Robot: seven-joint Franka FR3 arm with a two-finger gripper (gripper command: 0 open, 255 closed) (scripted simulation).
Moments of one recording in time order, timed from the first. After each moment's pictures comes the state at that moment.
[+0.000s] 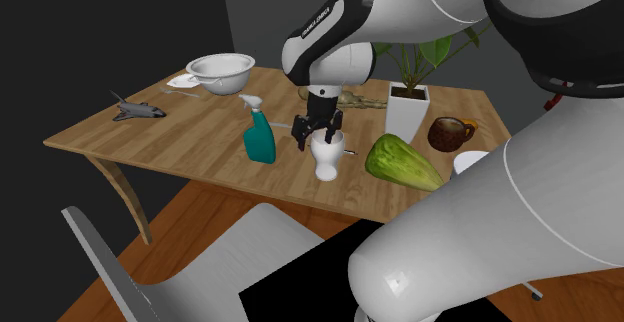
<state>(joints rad) -0.01 -0.37 -0.24 -2.58 0.08 2.21 -0.30</state>
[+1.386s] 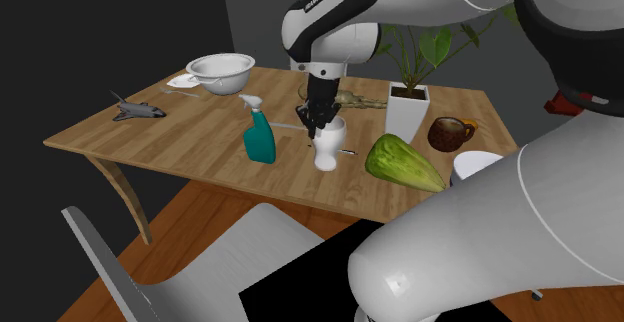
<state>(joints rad) -0.02 -0.43 -0.23 -2.51 0.07 2.08 -0.27</state>
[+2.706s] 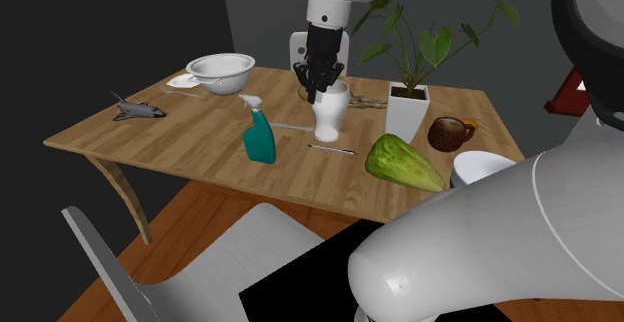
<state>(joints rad) -0.02 -0.48 -0.21 -2.28 0.06 1.80 -0.23</state>
